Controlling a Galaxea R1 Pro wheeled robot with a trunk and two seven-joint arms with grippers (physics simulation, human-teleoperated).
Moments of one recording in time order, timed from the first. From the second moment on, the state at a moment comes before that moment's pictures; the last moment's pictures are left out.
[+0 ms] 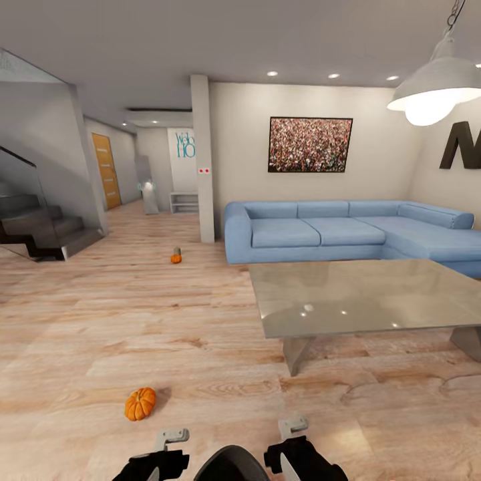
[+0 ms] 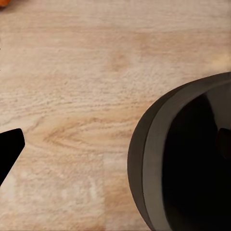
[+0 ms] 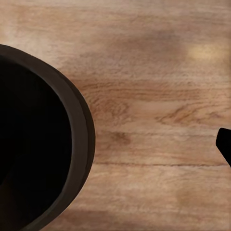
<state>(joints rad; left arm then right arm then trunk) -0.39 -0.03 -0.15 -0.44 0.22 0.27 0.07 -0.45 0.17 0.23 -0.44 -0.09 0.44 -0.22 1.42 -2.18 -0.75</state>
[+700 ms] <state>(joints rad) -0.39 -0.02 -0.15 -0.44 0.22 0.26 0.06 -0.45 0.17 0.27 -0.45 -0.09 0.44 -0.04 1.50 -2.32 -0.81</state>
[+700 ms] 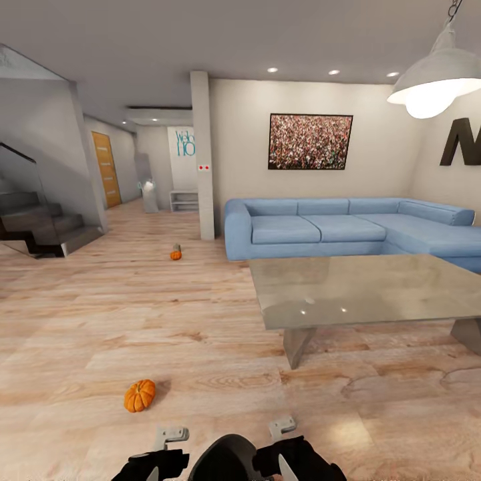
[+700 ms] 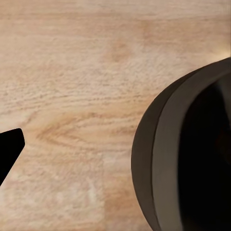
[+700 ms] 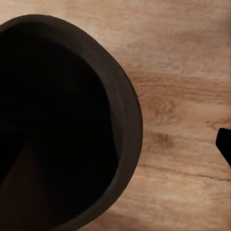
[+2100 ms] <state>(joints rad) -0.39 -0.06 -0.31 -0.44 0.21 0.23 0.03 -0.45 0.17 0.27 -0.44 -0.09 0.43 -0.09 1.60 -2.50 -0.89</state>
